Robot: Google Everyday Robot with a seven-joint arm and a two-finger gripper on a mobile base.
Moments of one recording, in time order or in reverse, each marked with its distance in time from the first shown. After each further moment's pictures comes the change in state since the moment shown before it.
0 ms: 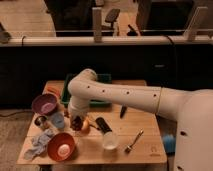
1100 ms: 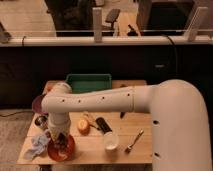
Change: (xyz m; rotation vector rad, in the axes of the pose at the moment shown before) arm -0.062 -0.067 0.053 -0.055 -0.146 -0.204
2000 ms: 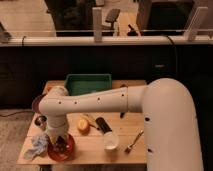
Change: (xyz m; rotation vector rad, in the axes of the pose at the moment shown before) arm -0.003 -0.003 0.016 -0.022 -0.045 0.000
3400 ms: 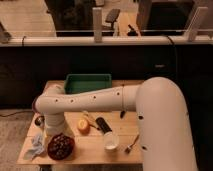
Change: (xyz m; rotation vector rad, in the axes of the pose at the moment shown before) arm 0.004 -0.005 0.001 -0.015 -0.039 -0.022
